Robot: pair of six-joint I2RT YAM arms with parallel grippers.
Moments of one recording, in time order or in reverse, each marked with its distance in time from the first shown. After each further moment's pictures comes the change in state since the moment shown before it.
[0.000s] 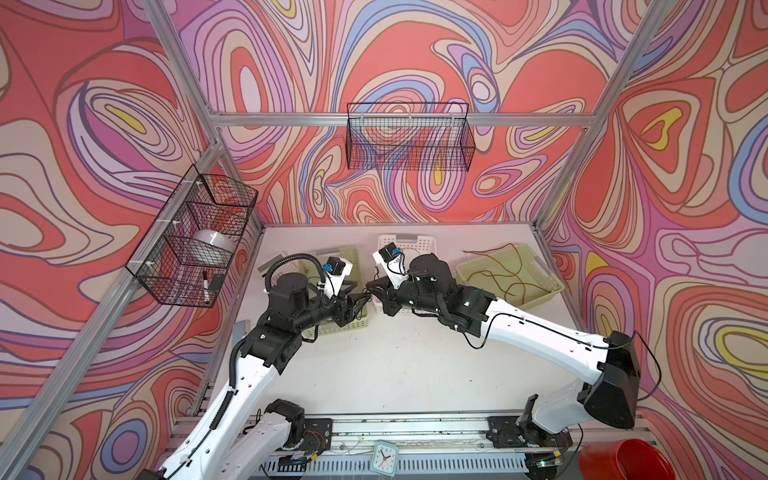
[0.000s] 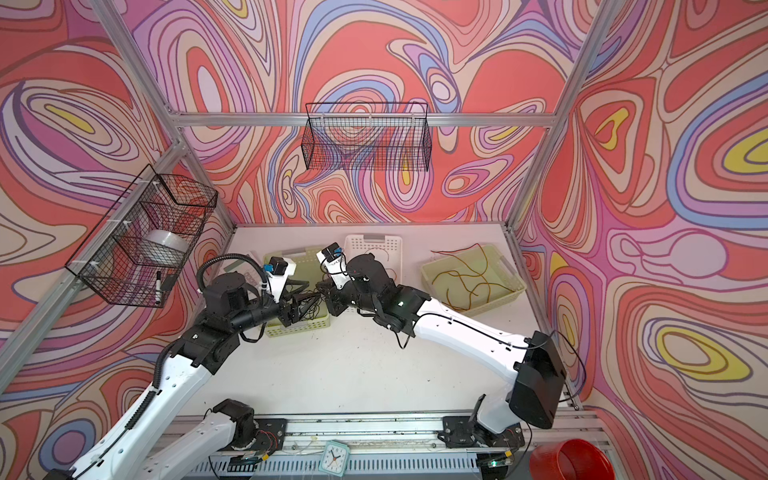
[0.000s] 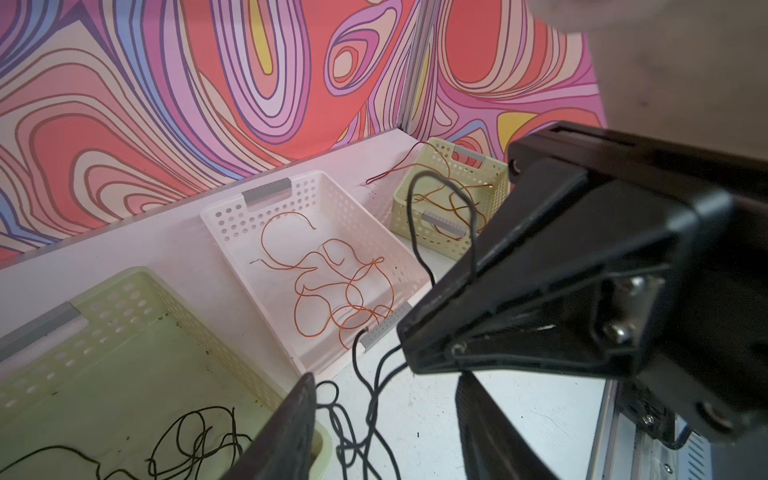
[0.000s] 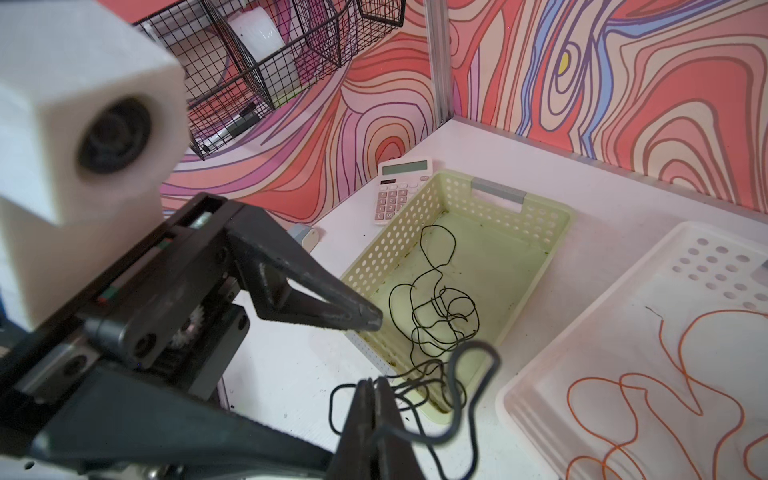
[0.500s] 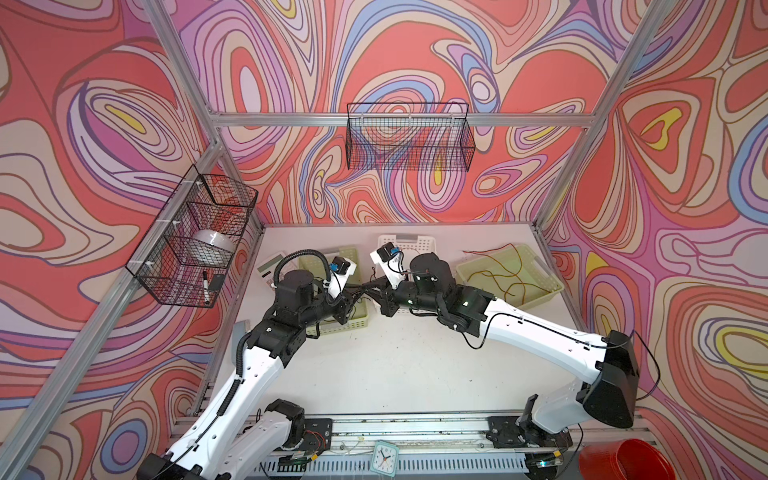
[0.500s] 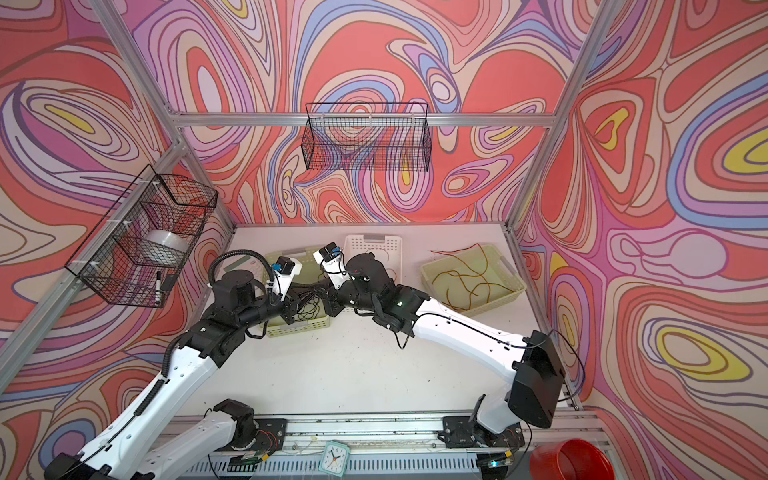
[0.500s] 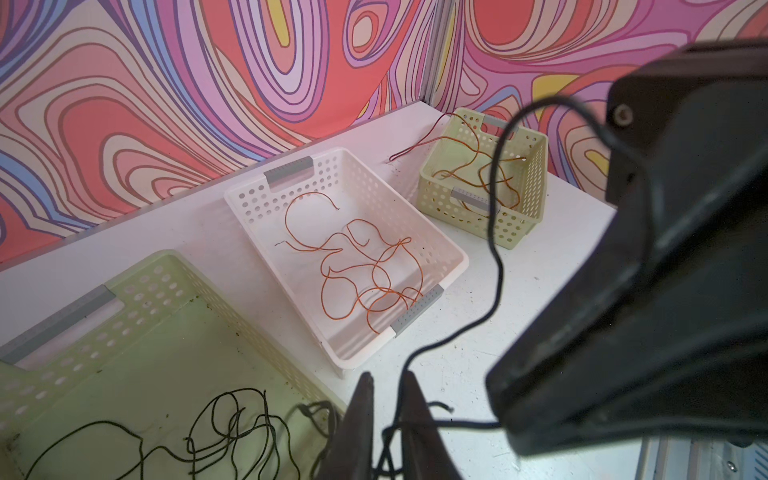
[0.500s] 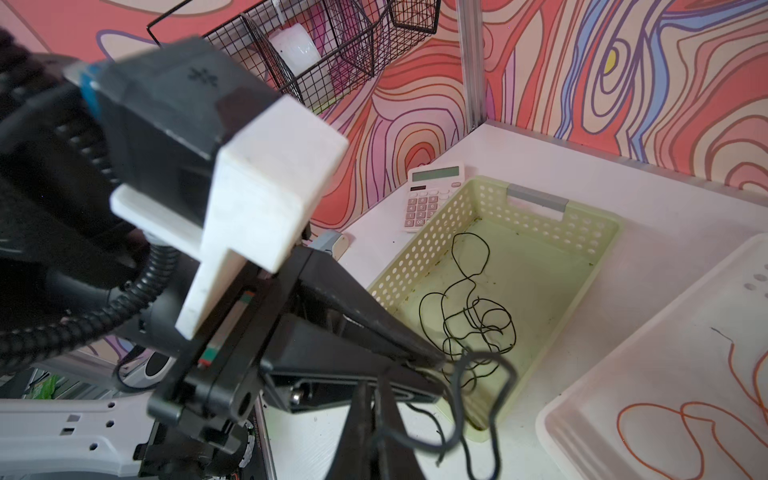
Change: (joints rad) left arm 0.000 0.060 0.005 -0.003 -0.059 0.069; right arm -0.001 0.008 0.000 0.047 -0.079 0.032
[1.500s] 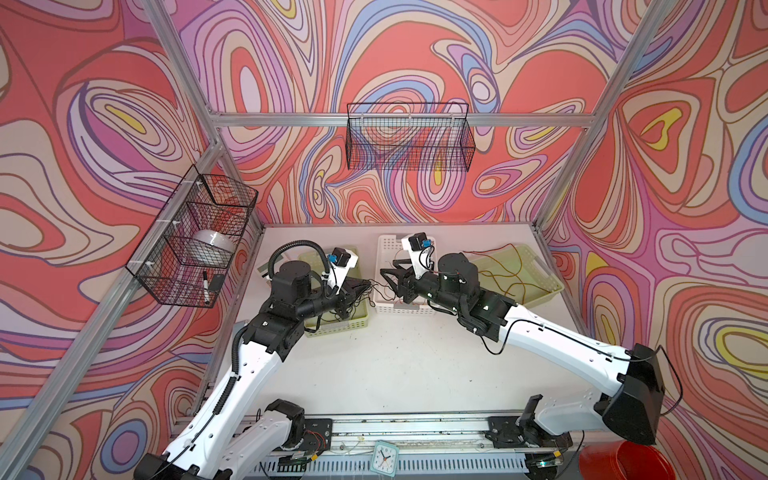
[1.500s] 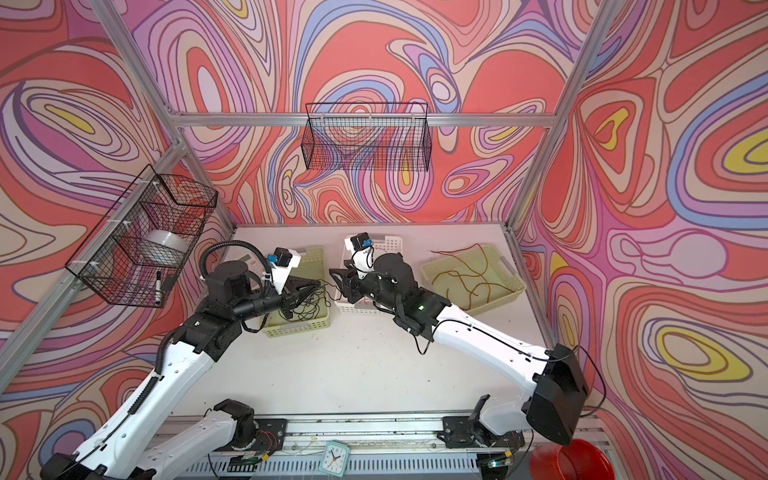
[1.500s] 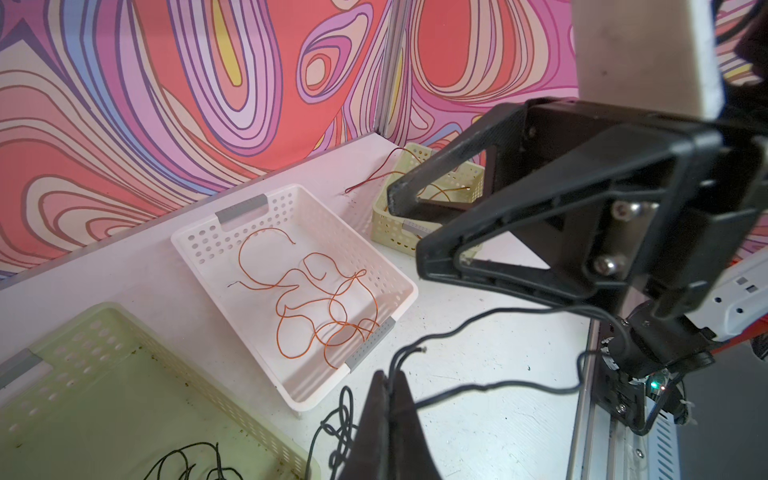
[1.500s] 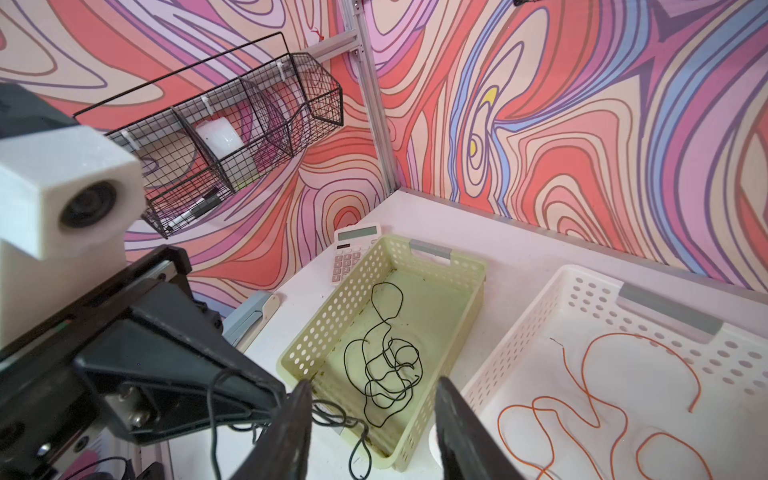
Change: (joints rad) left arm 0.000 0.031 0.105 -0.025 0.150 -0.056; right arm -0.091 -0.129 -0.154 0.159 0.144 -0.037
